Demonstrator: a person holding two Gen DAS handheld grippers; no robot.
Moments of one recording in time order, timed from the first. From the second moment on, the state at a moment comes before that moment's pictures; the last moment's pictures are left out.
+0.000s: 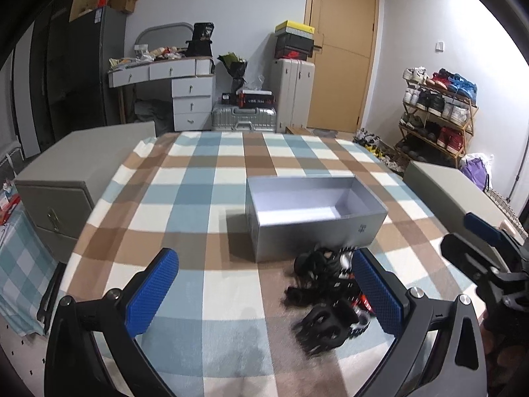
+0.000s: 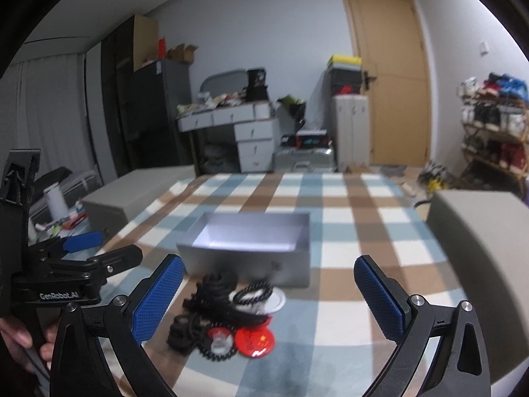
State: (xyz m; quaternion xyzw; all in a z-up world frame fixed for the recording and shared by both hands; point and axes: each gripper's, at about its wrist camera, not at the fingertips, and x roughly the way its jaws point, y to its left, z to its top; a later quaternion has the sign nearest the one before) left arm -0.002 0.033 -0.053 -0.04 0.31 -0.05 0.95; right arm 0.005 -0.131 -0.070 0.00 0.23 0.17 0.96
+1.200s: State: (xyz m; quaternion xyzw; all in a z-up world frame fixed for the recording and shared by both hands) left arm -0.003 0.047 -0.090 -0.02 0.34 -0.07 0.94; right arm 0.043 -0.105 -0.140 -0.03 0.39 0.24 0.89
